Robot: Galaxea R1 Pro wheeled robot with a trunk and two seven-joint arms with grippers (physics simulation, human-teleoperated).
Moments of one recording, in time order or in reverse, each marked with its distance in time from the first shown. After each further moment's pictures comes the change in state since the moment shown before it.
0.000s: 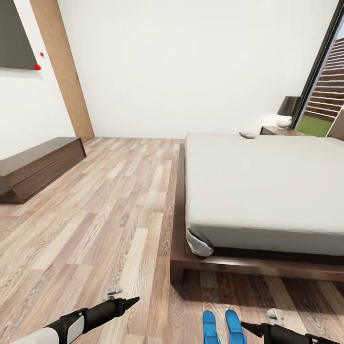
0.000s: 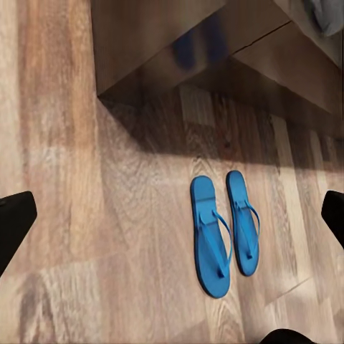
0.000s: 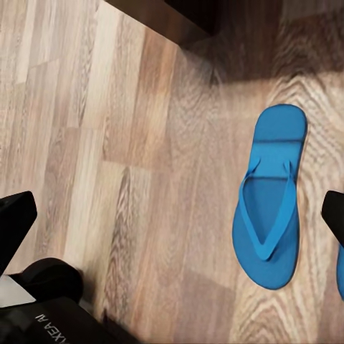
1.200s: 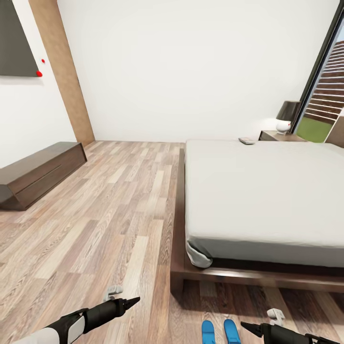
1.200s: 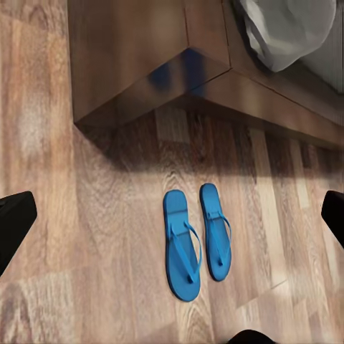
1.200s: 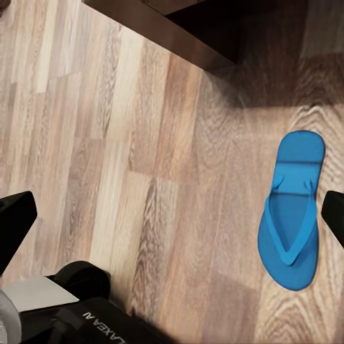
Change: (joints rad) left arm 0.000 -0.003 0.000 0.001 0.000 0.000 0.001; right arm 0.000 0.000 0.000 0.000 0.001 0.000 0.000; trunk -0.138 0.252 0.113
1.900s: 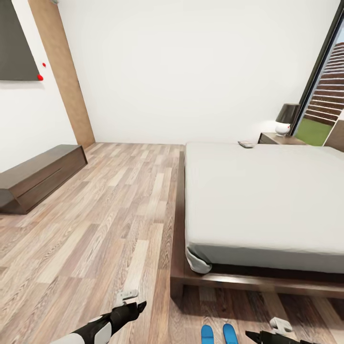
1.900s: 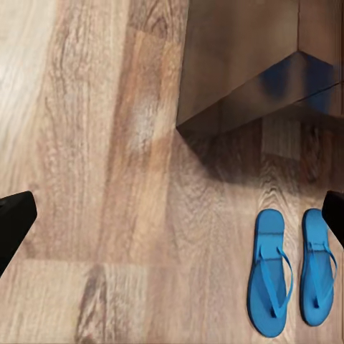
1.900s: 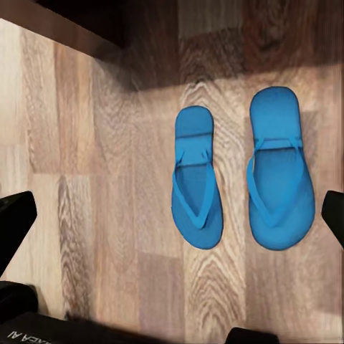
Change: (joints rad) left arm 0.025 -0.157 -0.002 -0.001 -0.016 -0.101 0.564; right arm -0.001 0.034 0.006 0.054 0.000 0.000 -0.369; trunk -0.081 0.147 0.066
